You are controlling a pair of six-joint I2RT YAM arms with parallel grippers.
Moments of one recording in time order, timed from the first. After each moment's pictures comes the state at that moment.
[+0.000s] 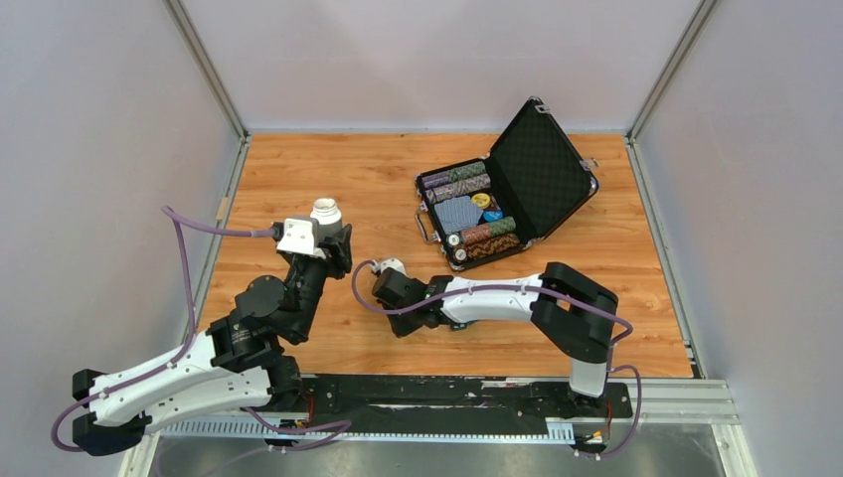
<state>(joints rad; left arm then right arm) -1.16 0.58 0.70 0.04 -0.97 0.08 1.18 1.85 1.15 -0.32 0.08 0.60</state>
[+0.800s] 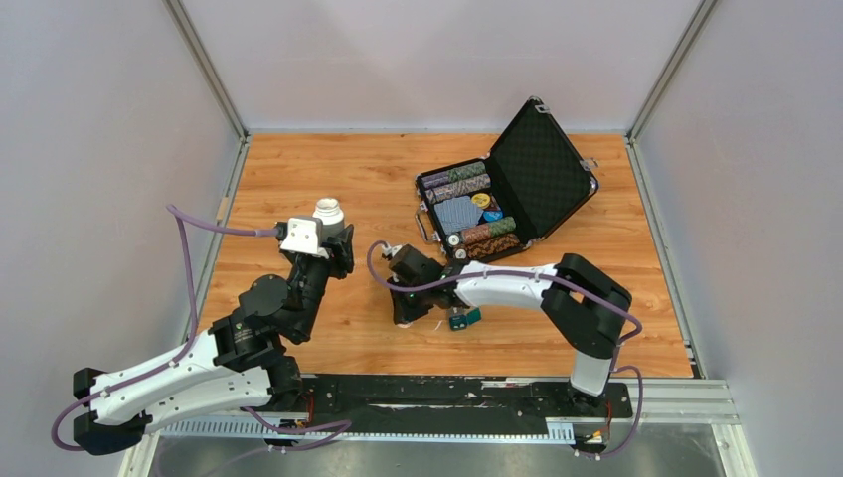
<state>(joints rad) -1.16 0.59 0.70 0.04 -0.97 0.08 1.10 1.84 1.14 -0.28 -0.05 0.58</state>
